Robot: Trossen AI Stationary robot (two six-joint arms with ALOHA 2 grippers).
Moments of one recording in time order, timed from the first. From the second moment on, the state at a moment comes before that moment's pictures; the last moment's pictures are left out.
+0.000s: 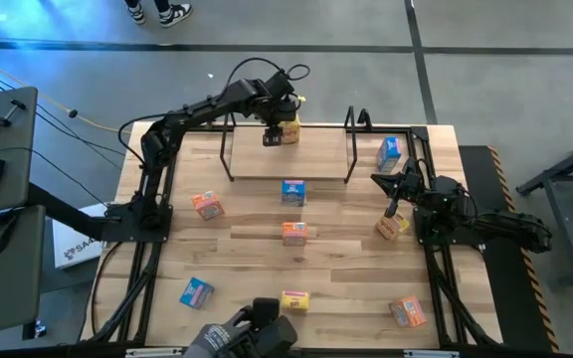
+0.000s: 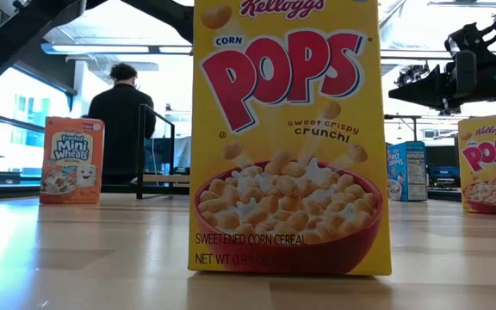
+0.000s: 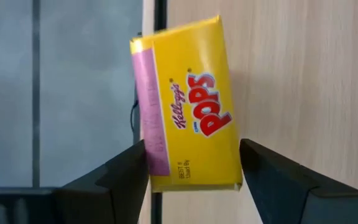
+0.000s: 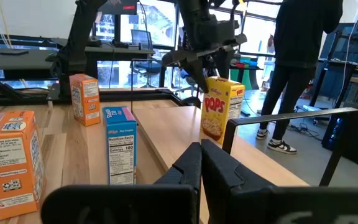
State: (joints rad) left arm 0.61 2.08 1.95 -0.96 -0.06 0.66; right arm -0.27 0.03 0.01 0.04 0.15 -0.11
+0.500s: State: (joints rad) left arm 0.62 2.01 1.95 -0.95 -0.07 0.63; right arm -0.28 0.03 0.01 0.04 0.15 -0.11
